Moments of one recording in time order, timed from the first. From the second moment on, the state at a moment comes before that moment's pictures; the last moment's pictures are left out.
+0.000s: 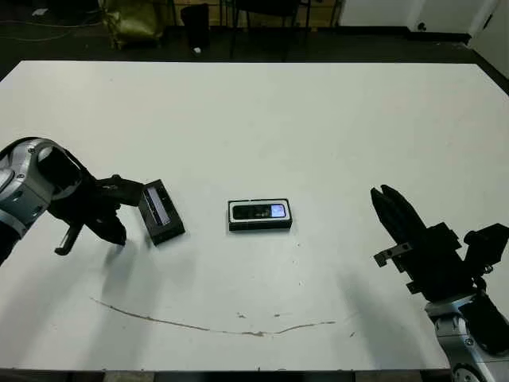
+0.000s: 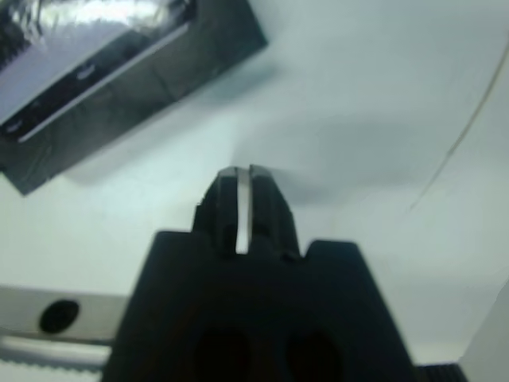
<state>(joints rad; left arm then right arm) -0.74 0.95 -0.55 0.44 0.28 0.06 -1.57 0.25 -0.32 -0.10 -0.55 0.39 0.12 0.32</state>
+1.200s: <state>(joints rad) -0.83 0.79 -0.60 0.47 0.23 0.15 -1.61 0.25 -0.32 -0.10 -0.55 0.39 0.10 0.34</state>
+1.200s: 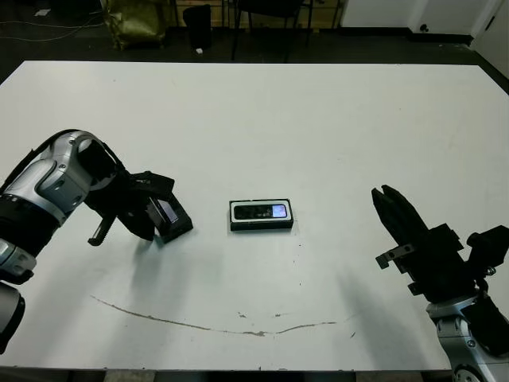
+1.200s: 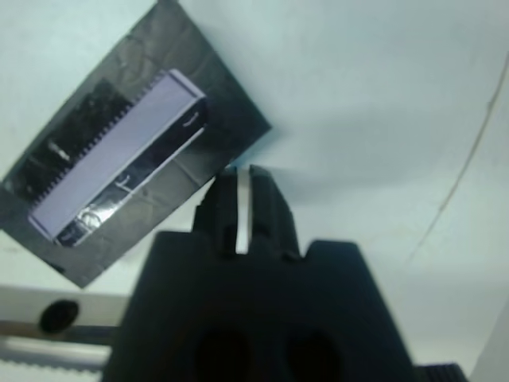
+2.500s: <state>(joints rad) -0.84 0.65 -0.53 0.54 0.22 0.12 -1.48 0.25 -0.32 -0.10 -0.54 0.39 0.11 0.34</state>
